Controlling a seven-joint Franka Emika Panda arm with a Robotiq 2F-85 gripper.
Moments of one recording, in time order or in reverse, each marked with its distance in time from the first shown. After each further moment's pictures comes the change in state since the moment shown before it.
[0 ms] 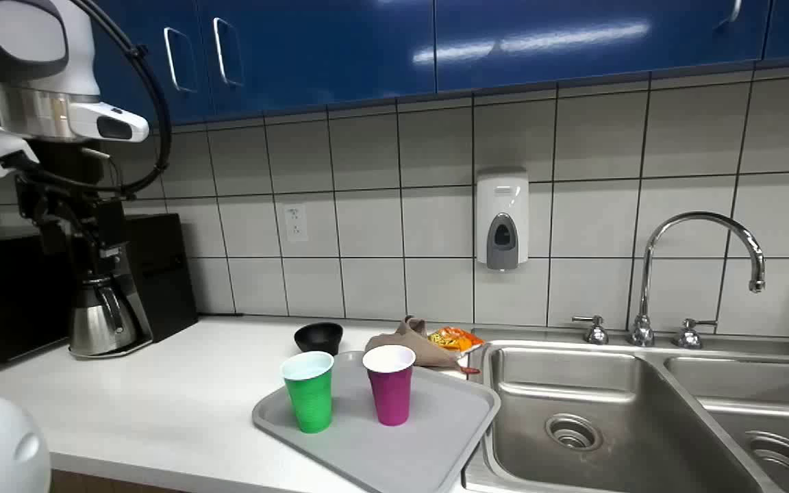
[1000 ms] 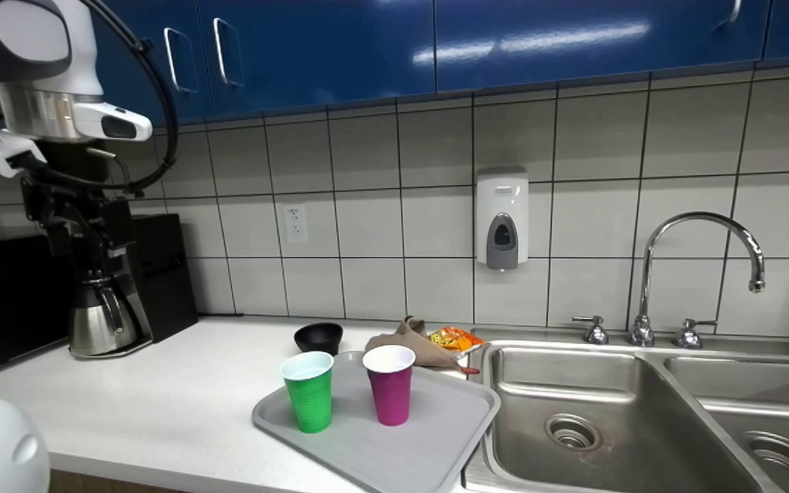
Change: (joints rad) arm -0.009 0.001 -0.001 -0.001 -0.033 0.001 -0.008
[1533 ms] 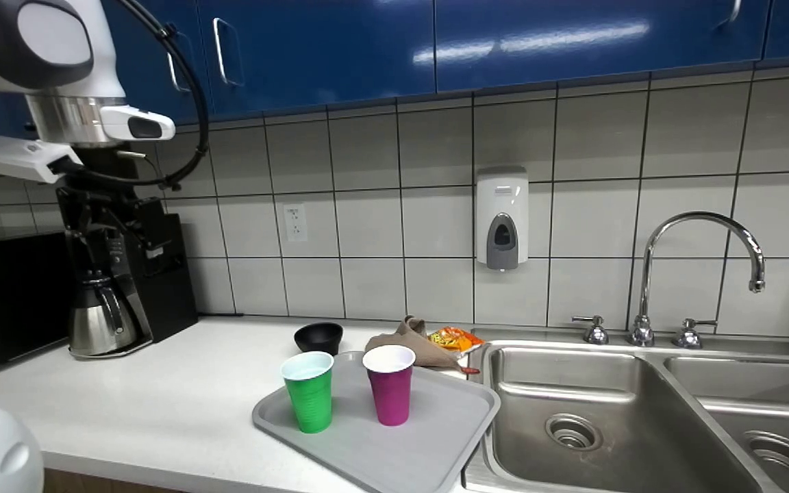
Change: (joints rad) arm -0.040 -0.001 -0.017 -0.024 -0.110 0.032 -0.017
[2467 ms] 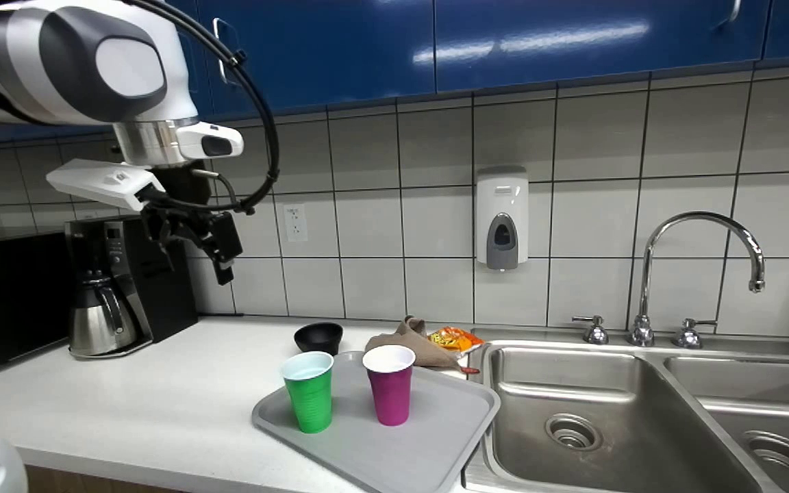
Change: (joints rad) arm -0.098 0.020 -0.105 -0.078 -0.070 0.149 -0.053
